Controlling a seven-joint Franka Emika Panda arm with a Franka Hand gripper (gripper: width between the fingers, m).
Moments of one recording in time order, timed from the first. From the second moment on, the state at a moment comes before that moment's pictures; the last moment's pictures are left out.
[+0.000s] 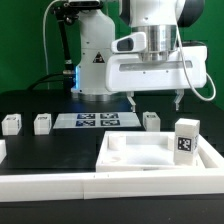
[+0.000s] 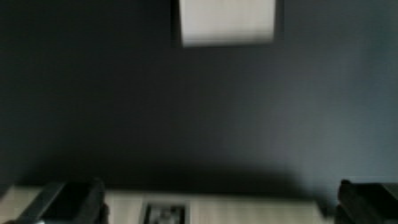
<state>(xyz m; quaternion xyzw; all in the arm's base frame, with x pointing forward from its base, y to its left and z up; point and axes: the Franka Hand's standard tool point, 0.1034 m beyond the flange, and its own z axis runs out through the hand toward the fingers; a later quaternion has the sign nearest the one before) 0.418 0.097 0.048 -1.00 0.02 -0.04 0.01</state>
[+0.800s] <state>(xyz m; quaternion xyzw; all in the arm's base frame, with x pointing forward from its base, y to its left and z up) 0.387 0.101 0.038 -1.00 0.00 -0.03 0.01</state>
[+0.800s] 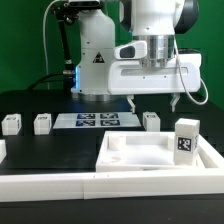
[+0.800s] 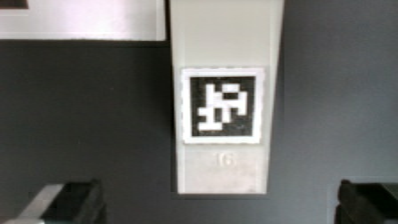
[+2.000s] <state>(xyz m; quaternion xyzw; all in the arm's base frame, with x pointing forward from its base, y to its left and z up) 0.377 0.099 0.031 -0.95 0.03 0.32 0.00</state>
